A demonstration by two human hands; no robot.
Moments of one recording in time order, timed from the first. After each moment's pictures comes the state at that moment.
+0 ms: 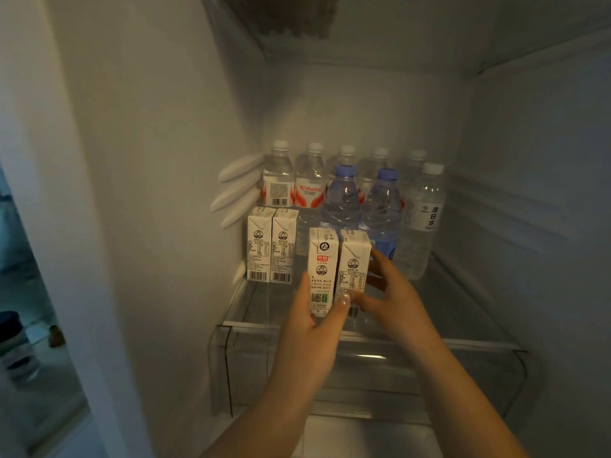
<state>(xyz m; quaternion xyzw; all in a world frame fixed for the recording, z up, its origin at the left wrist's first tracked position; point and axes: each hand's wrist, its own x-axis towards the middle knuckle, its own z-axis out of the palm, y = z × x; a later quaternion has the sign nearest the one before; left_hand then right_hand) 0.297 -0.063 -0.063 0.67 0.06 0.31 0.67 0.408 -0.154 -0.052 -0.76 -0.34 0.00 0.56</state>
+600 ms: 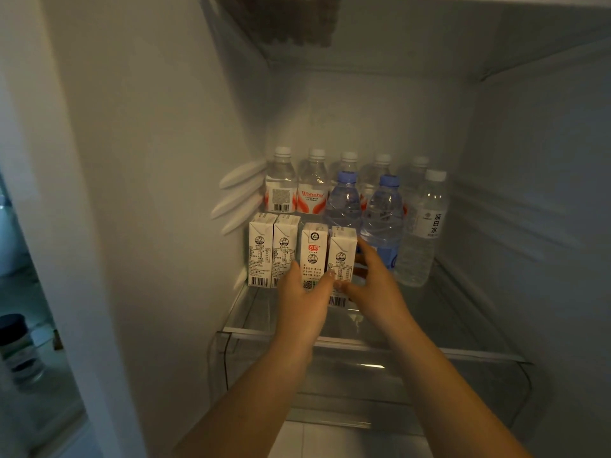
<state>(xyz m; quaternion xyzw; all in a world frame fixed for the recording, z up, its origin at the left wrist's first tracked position) 0.348 -0.035 -0.056 0.65 0.14 0.35 0.66 0.431 -0.120 -0.045 -0.75 -0.35 -0.01 0.56</state>
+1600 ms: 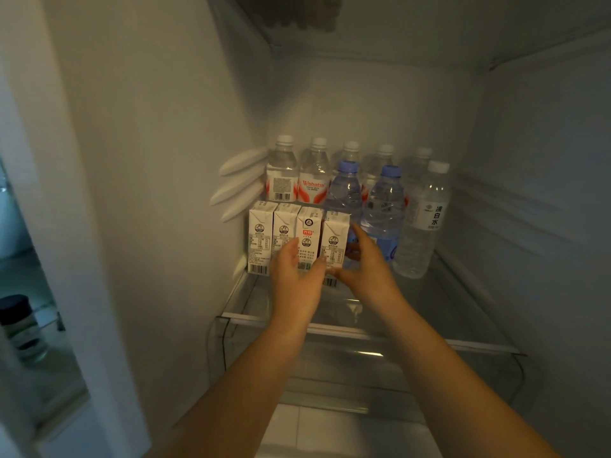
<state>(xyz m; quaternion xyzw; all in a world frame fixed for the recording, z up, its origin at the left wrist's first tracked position) 0.353 -0.028 -0.054 0.65 0.19 0.40 0.62 0.454 -0.105 -0.053 -0.77 -0.36 -0.06 0.52</state>
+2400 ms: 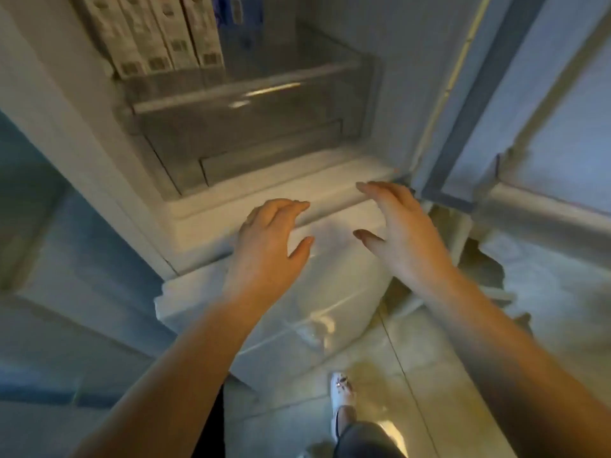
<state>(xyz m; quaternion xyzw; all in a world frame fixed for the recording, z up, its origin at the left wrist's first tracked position) 0.114 -0.102 -0.182 0.93 -0.14 0.18 0.28 0.126 -0.300 -0.170 -0.95 -0.12 -0.12 0.27</state>
